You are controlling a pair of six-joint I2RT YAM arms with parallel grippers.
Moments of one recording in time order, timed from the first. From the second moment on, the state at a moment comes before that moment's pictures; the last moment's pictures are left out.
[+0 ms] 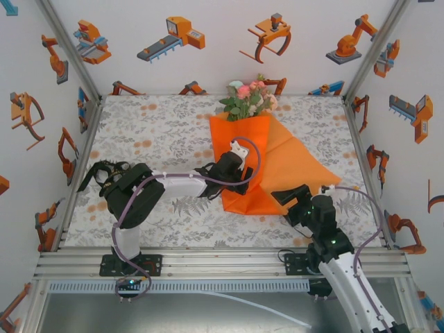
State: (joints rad) left arm -0.98 1.90 1.08 0.10 -0.14 -0.34; right arm 0.30 0.26 0.09 -0.30 -0.17 1.27
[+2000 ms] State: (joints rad) left arm -0.92 1.83 0.98 0.20 0.02 -0.46; right arm 0.62 1.27 0.64 -0.19 -0.05 0.85
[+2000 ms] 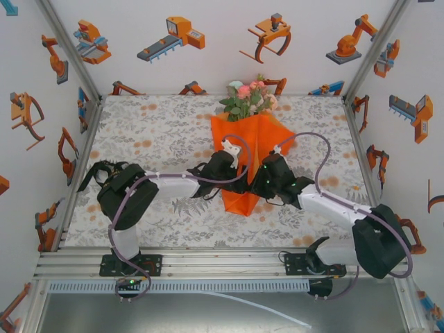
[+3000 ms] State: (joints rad) left arm -0.76 1.72 0.97 0.19 0.19 -0.80; right arm 0.63 1.44 0.63 0.01 -0.26 0.74
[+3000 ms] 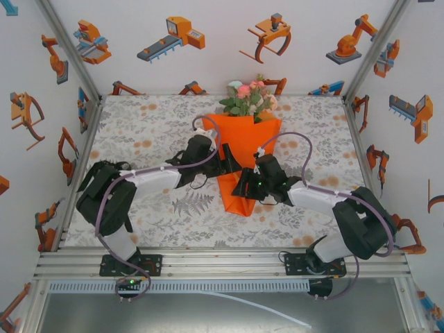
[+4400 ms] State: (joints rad) left arm -0.71 1.85 1.01 0.05 0.15 -0.64; right arm 0.64 1.29 0.59 0.02 -0.16 0.74
